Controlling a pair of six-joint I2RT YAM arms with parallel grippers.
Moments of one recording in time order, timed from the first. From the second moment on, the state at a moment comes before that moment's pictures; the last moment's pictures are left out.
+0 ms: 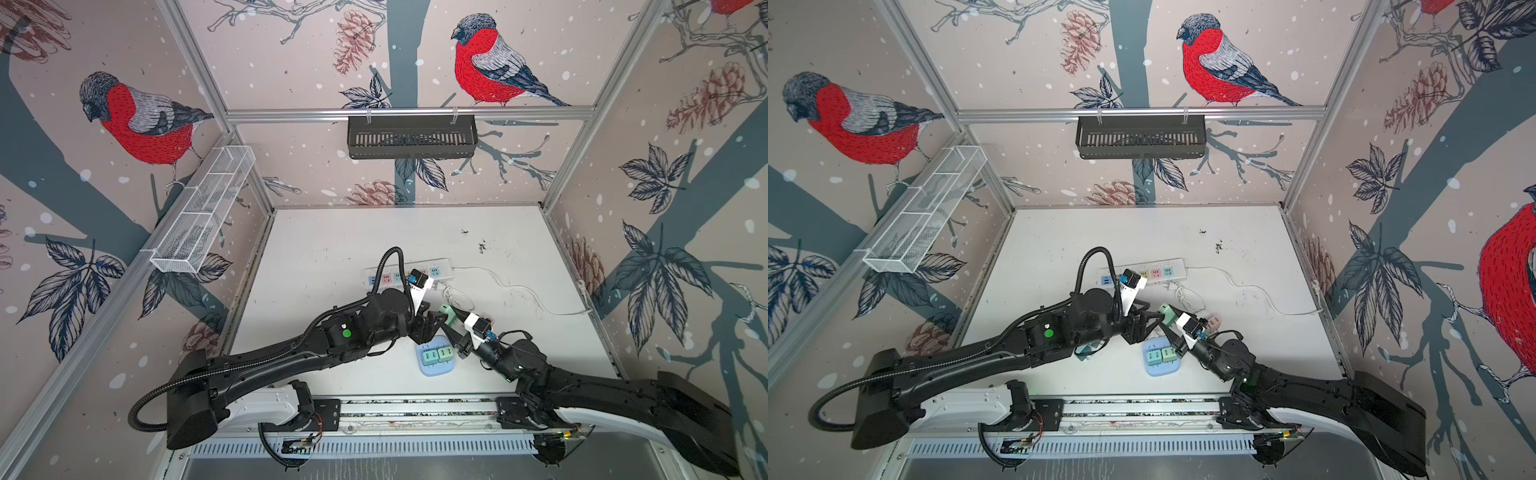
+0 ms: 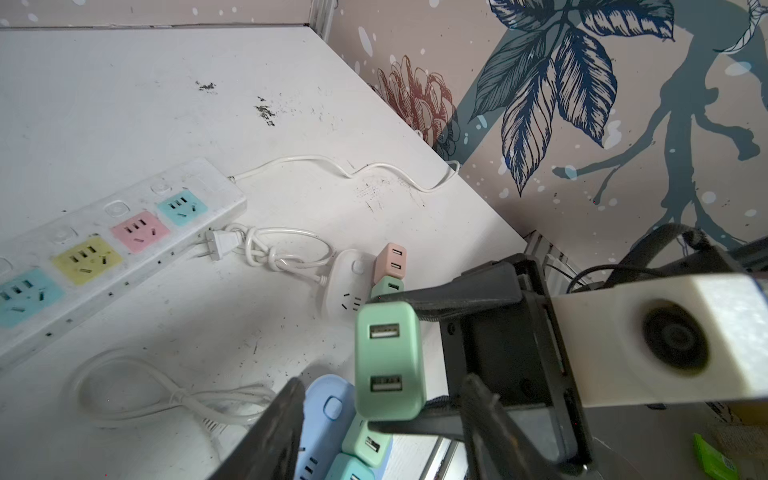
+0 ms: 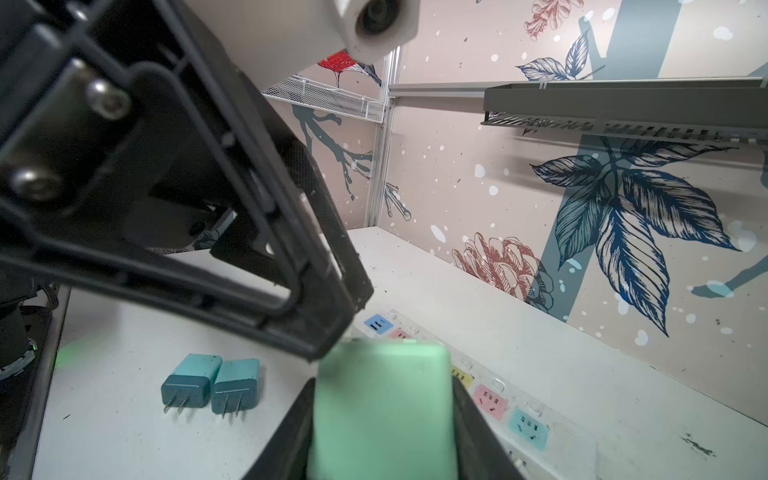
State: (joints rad) left arm -1.12 1.17 0.86 -0.12 0.00 -0.47; right arm 1.07 0.86 0.02 0.99 0.13 -0.18
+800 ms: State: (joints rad) left arm -1.11 1.31 0.93 -0.13 0.02 -0.47; right arm 1.08 0.79 0.00 0.95 0.16 -0.21
